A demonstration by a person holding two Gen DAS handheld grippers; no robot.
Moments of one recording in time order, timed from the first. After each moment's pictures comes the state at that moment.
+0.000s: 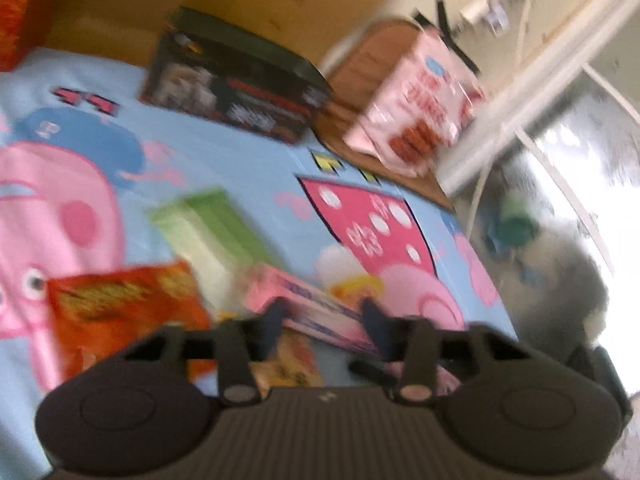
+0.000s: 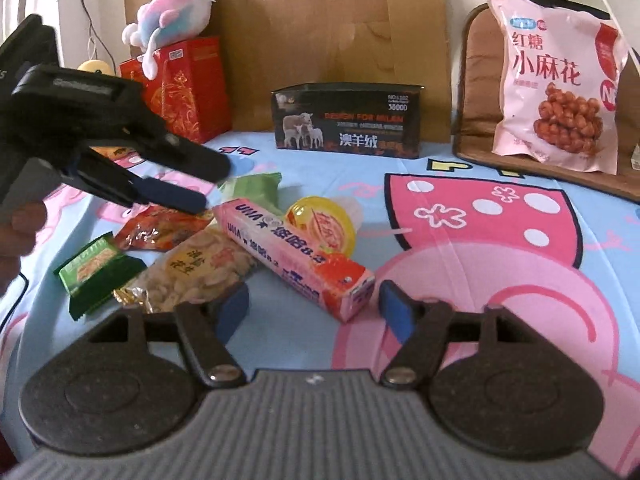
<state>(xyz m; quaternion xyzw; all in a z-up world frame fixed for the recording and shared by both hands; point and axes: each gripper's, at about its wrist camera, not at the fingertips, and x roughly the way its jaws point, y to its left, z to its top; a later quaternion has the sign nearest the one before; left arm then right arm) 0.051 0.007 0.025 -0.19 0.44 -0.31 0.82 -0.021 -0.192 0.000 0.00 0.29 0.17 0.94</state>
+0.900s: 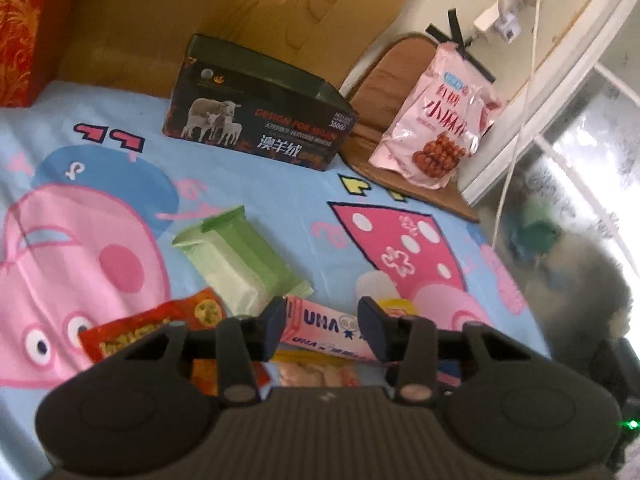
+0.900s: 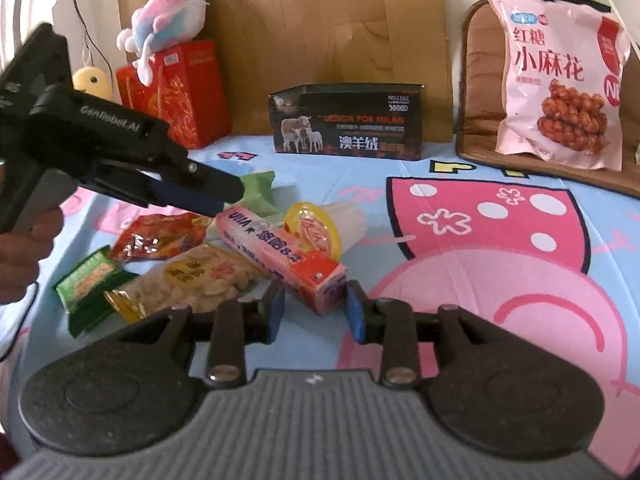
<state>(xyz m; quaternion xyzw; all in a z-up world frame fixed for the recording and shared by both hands) 0.062 0.032 0.041 -0.17 0.41 -0.28 0.85 -0.008 -0.189 0.005 0.01 0.30 0.18 0.94</state>
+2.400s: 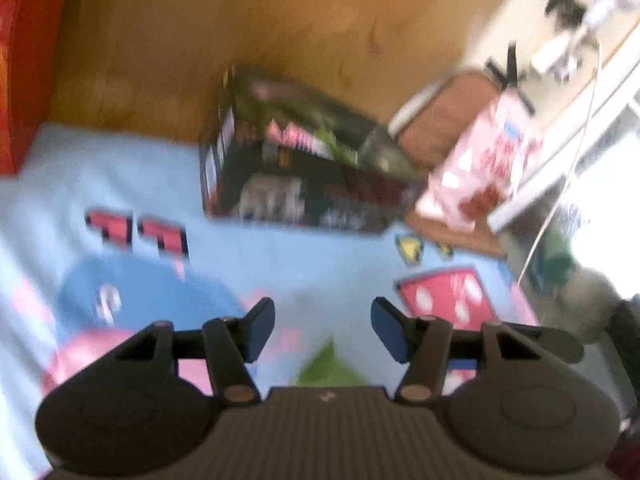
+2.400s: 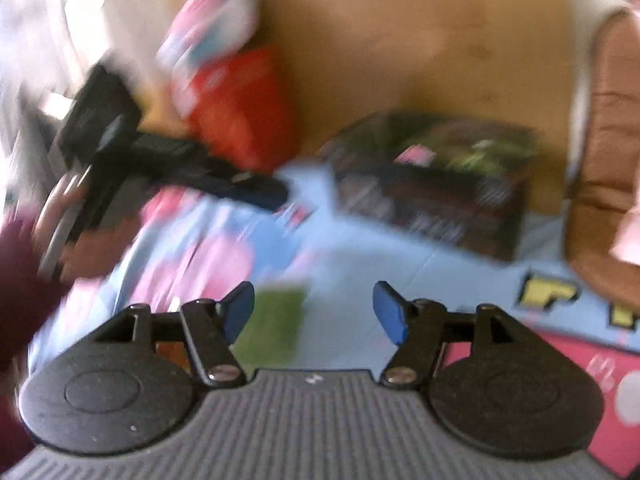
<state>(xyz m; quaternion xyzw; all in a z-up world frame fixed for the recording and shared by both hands) 0.173 0.069 0.031 -0.16 0.45 -0.28 0.83 0.094 -0.173 0.040 -0.03 0.35 0.36 0.86</state>
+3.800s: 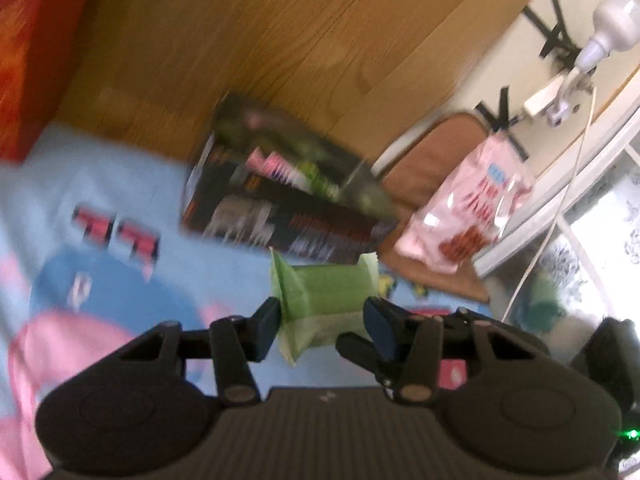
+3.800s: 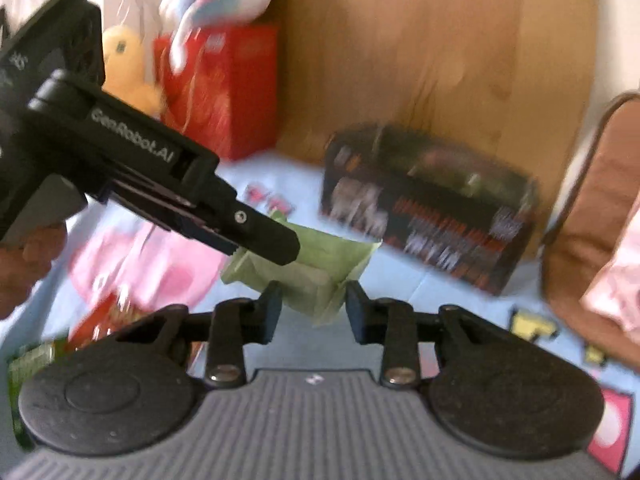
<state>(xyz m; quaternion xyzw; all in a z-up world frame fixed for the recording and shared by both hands) 0.171 0.052 0.063 -0.22 0.39 -0.26 0.85 0.113 -0.136 0.050 -0.09 0.26 0.26 0.92</state>
